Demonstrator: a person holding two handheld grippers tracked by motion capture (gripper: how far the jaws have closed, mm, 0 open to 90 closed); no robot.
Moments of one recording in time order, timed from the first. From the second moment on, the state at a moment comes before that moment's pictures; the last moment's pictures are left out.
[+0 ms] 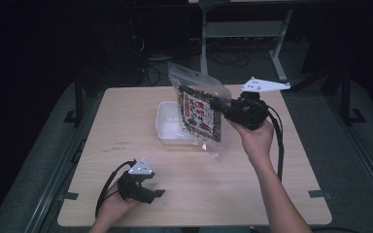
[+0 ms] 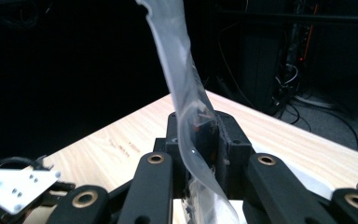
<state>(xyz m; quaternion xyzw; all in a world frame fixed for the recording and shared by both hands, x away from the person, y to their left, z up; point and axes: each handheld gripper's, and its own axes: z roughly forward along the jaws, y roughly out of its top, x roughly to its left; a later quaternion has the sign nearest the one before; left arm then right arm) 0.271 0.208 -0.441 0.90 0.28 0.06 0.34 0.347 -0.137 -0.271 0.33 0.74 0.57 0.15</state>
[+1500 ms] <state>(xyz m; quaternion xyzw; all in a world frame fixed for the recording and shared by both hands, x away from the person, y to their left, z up) 0.275 0.215 -0.439 0.89 0.28 0.06 0.35 0.425 -0.069 -0.298 0.33 0.73 0.57 0.20</state>
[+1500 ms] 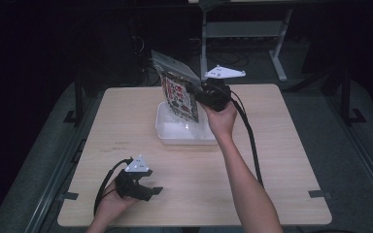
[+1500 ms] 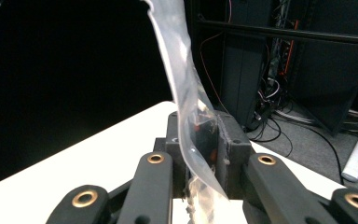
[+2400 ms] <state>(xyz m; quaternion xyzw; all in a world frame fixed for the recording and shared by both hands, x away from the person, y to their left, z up) 0.277 0.215 -0.439 0.89 0.29 0.07 0.35 0.434 -0.066 -0.345 0.35 0.71 0.58 0.19</state>
